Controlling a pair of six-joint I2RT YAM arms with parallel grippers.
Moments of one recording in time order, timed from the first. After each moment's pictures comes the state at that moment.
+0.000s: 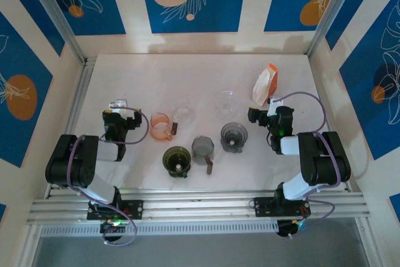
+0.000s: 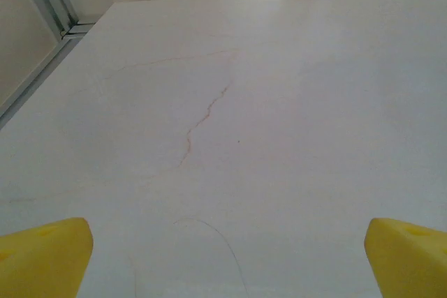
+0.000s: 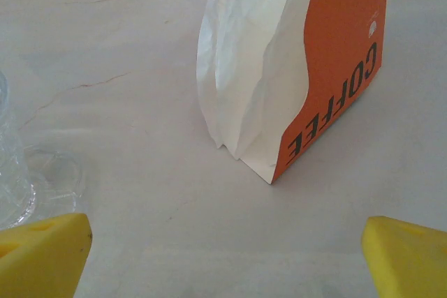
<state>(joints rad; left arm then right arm) -0.06 1.56 0.34 0.88 -0.15 0.03 0.01 1.53 0.39 0.72 -0.10 0.11</state>
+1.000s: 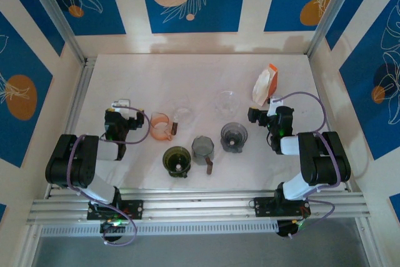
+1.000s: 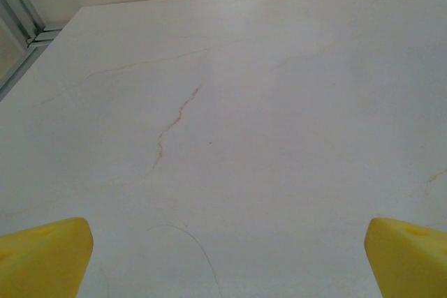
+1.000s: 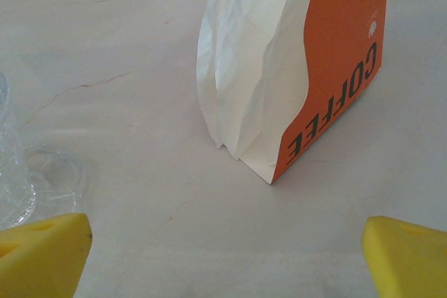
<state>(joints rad) -0.07 1.56 0.35 0.86 -0.08 0.06 0.01 1.53 0.39 0.72 -0.10 0.11</state>
